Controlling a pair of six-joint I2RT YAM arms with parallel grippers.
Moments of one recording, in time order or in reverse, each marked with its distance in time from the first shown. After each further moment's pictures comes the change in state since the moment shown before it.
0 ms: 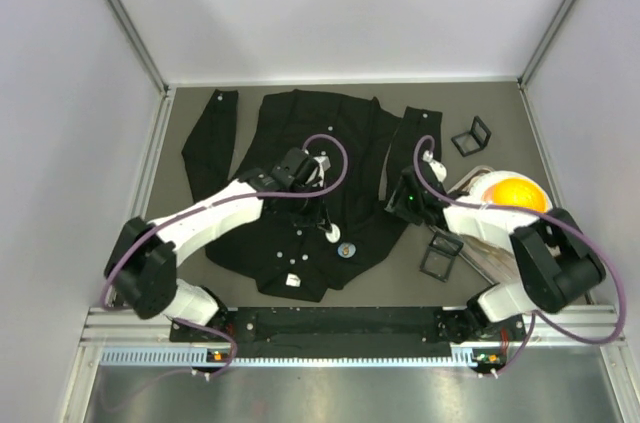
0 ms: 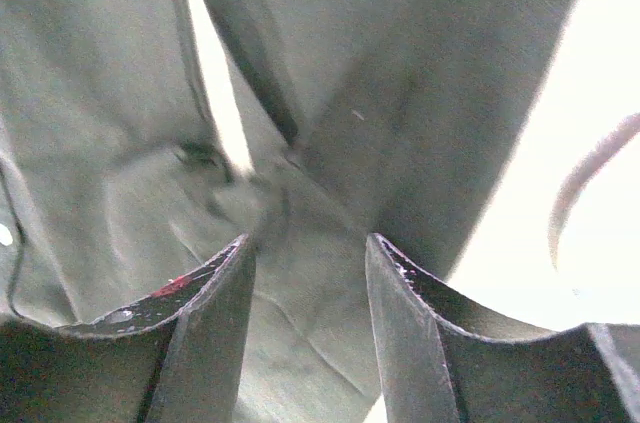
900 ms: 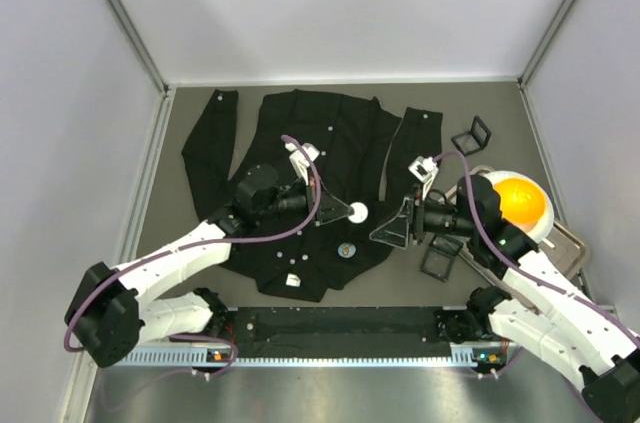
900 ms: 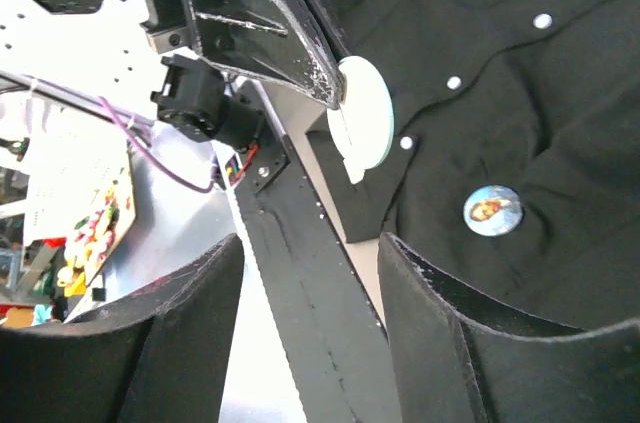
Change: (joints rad) left arm 0.002 -0.377 -0.402 0.905 0.257 -0.077; right arm 0.040 -0.748 -0.103 -0.074 -0.837 -0.388
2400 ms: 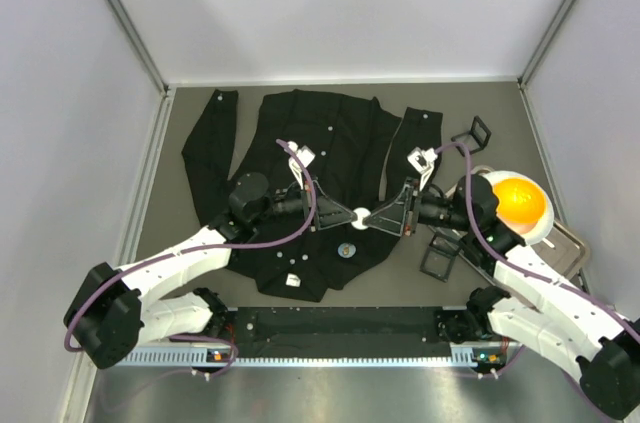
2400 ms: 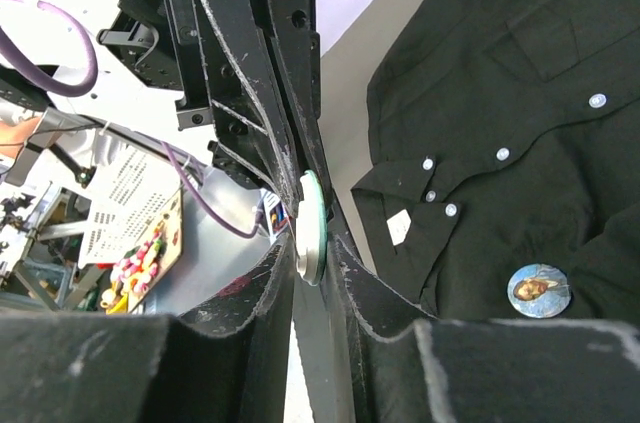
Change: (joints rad) left arm 0.000 -0.011 -0.087 0.304 0.158 -0.142; right arm 0.007 0.074 -0.072 0.398 -0.061 0.195
